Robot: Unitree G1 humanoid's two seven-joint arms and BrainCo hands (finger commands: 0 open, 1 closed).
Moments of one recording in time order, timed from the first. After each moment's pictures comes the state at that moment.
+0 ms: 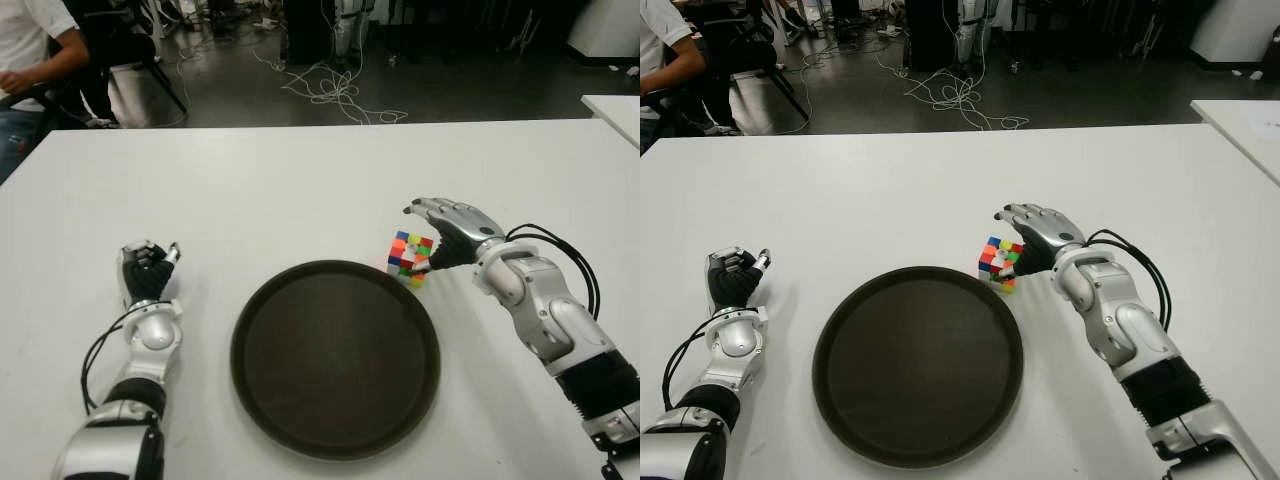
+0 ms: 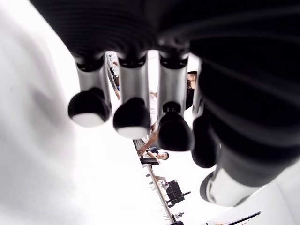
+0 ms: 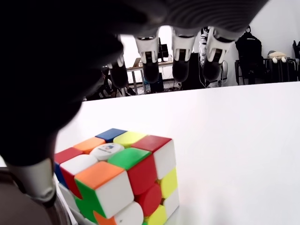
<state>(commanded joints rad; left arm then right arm) -0.41 0.17 0.09 1.16 0.16 -0.49 0.54 -0.39 -0.47 0.36 0.15 -0.78 0.11 0.27</state>
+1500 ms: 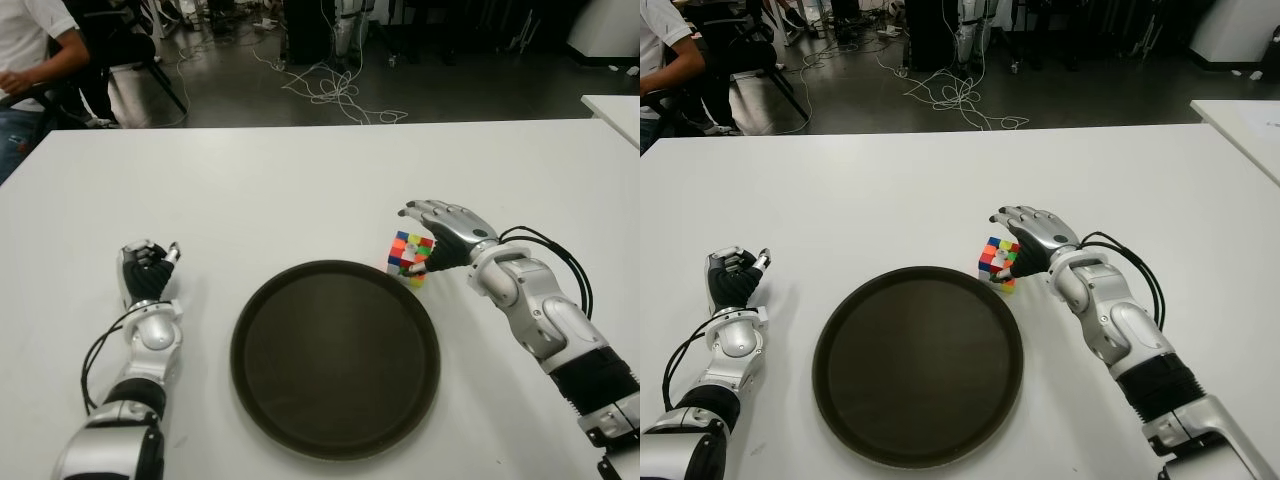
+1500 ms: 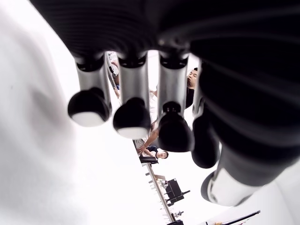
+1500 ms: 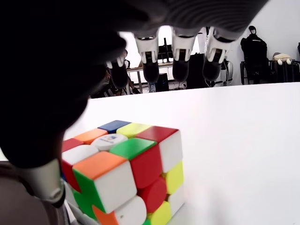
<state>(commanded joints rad) -0.41 0.17 0.09 1.16 0.17 -0.49 0.56 -0.41 -0.46 0.41 0.20 -0.80 0.07 0.24</state>
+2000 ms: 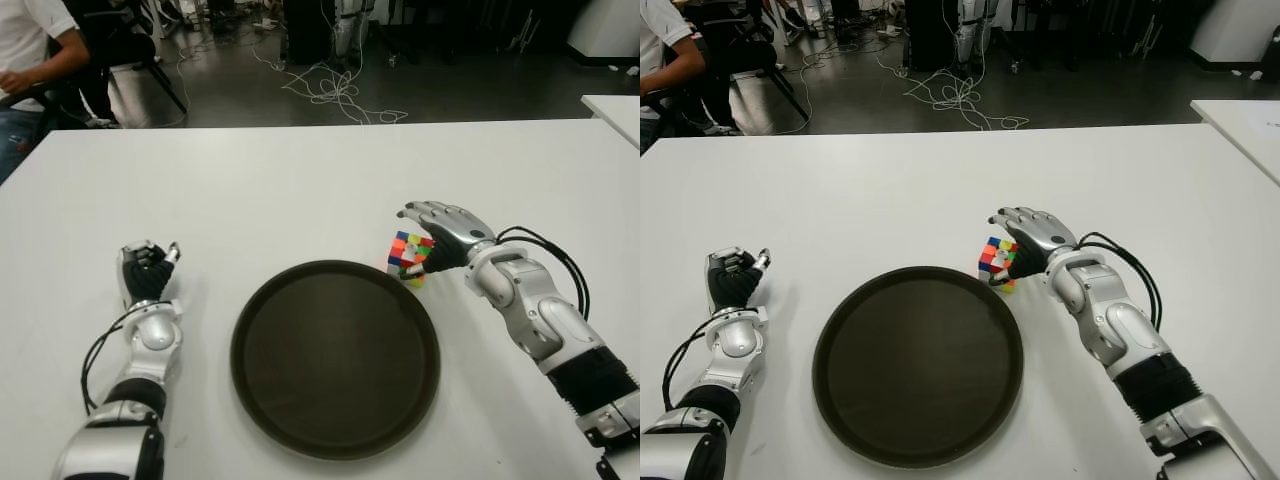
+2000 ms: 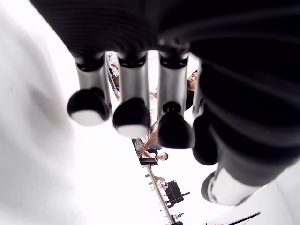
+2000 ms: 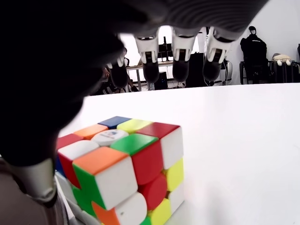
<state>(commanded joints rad) -0.41 0.17 0.09 1.16 0.17 -0.48 0.56 -0.41 -0.46 0.42 0.19 -0.80 0.09 0.24</state>
